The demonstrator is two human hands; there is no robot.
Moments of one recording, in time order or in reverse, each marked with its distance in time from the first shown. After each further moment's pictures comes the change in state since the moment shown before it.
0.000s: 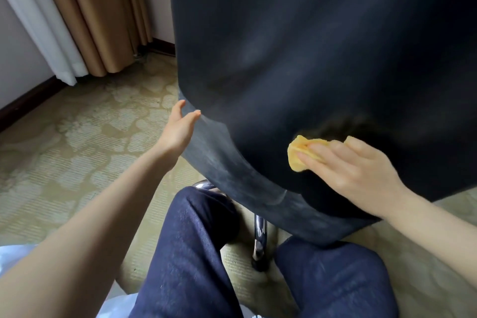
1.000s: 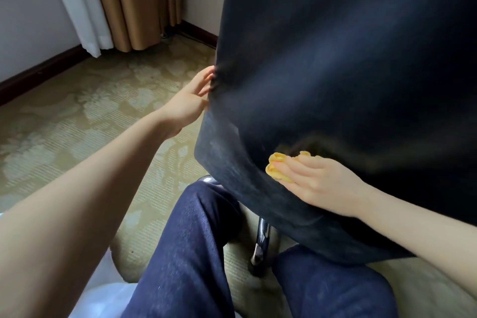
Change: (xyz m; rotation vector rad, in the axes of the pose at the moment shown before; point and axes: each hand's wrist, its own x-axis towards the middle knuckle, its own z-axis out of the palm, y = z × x) left_hand 0.038 0.014 -0.042 -0.020 -0.235 0.112; right_hand 0.066 -0.022 0.067 0.062 -0.116 -0.420
